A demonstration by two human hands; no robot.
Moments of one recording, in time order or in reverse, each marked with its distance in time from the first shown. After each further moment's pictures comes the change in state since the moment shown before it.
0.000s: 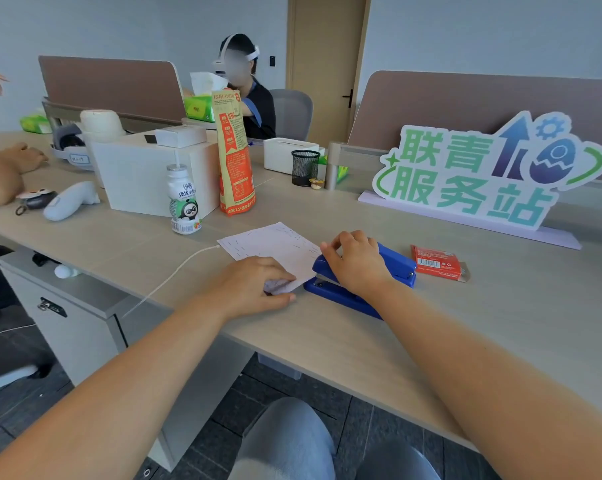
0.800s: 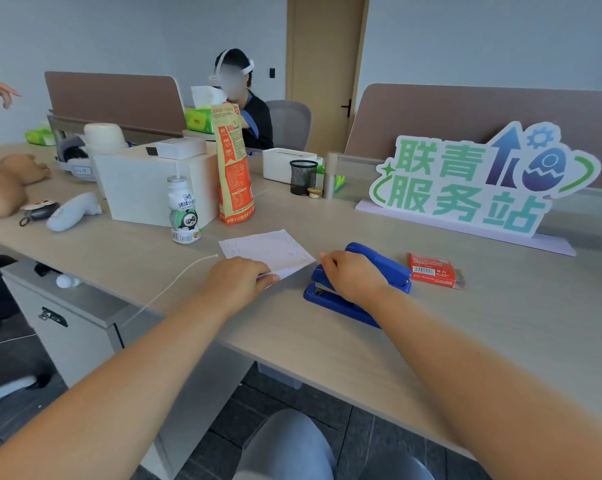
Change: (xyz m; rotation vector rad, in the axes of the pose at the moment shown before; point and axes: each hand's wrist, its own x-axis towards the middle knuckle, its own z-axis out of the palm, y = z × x) left_hand 0.011 0.004 -0.013 0.296 0.009 -0.254; right_hand 0.004 0.006 0.001 -0.220 -0.141 -0.167
